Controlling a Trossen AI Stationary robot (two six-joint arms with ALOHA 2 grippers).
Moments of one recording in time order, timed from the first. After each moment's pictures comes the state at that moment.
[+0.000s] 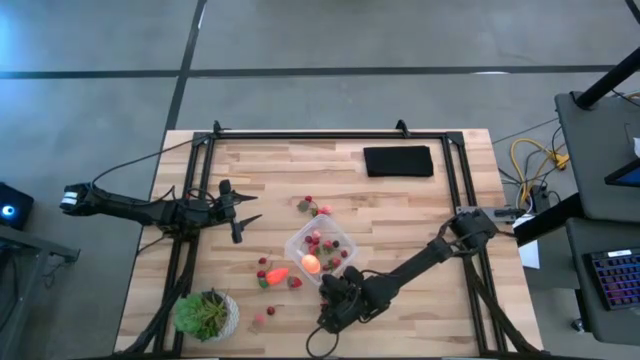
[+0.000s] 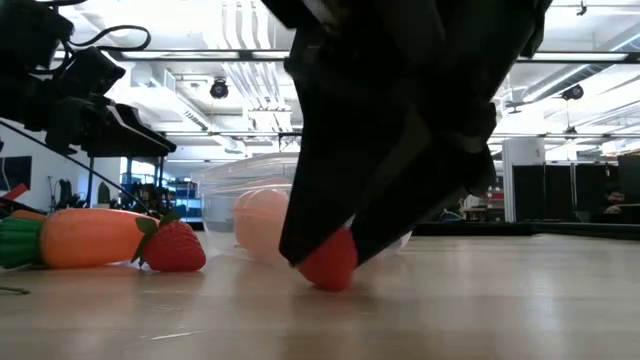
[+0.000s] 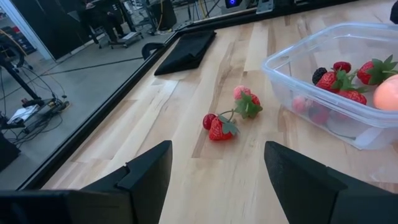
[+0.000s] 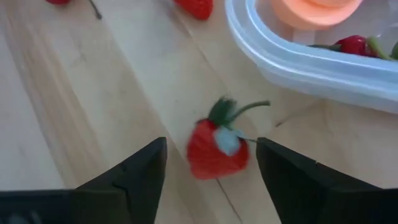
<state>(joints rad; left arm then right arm) -0.13 0.42 0.03 0.04 -0.47 0.14 0.54 2.20 1.56 -0.49 0.37 1.05</state>
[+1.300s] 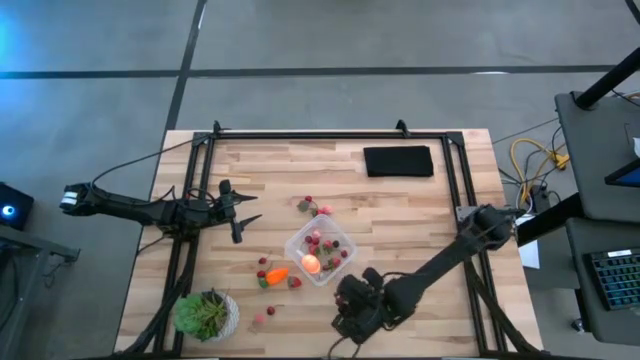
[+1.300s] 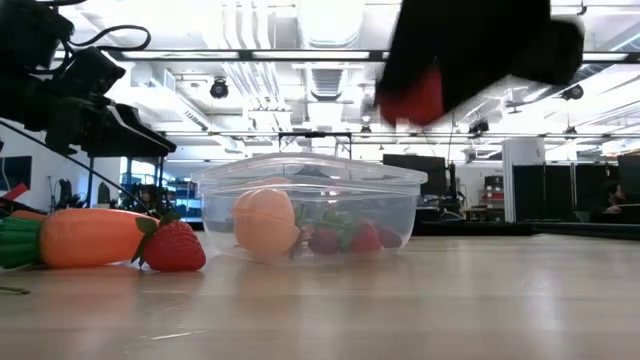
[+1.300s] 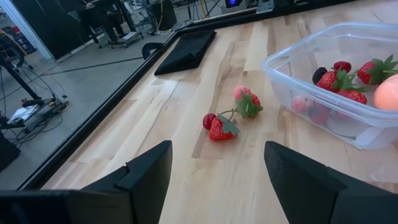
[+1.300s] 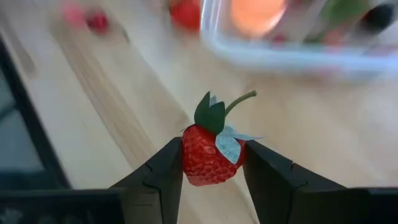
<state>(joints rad) -0.13 0.42 0.03 0.04 -0.47 0.14 0.62 2.03 1.56 -0.69 0.44 1.22</state>
